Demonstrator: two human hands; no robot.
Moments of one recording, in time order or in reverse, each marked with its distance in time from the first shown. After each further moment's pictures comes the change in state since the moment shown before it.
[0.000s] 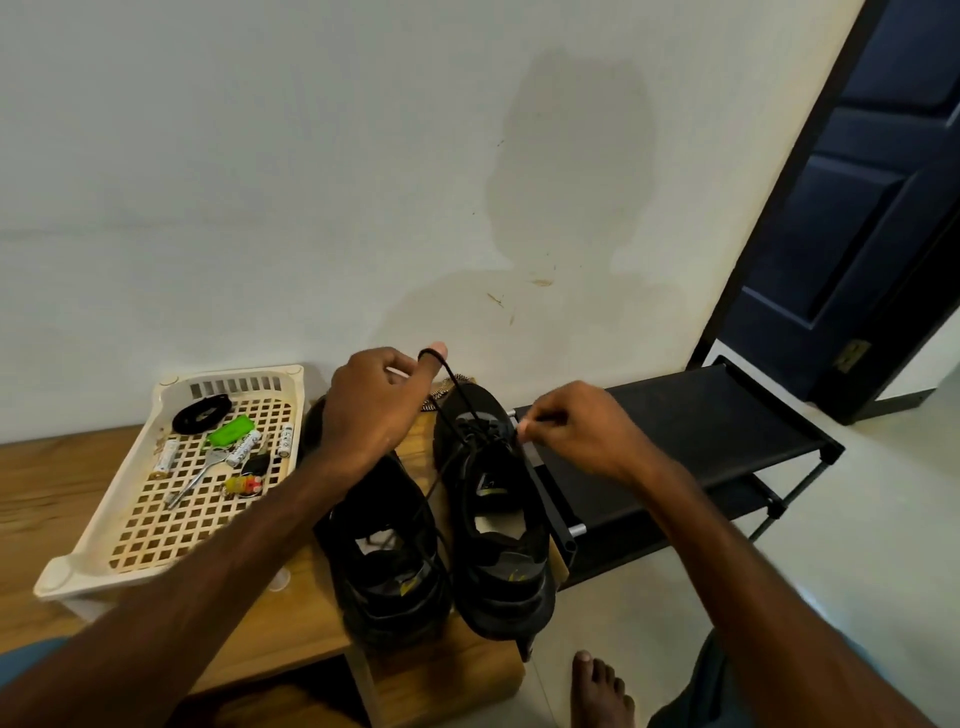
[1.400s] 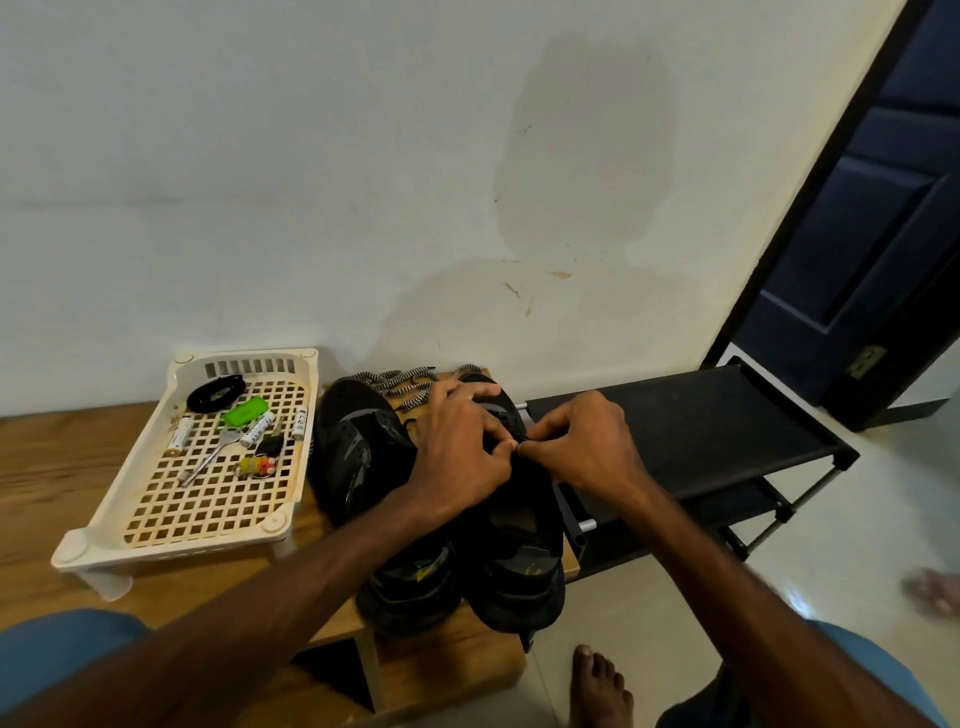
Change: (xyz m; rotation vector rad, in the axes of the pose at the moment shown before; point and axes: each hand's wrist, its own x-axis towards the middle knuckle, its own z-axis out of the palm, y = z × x) left_hand -0.040 -0.007 0.054 0.260 -0.241 0.236; right_hand -0.005 -0.004 0.037 0.178 0.173 0.173
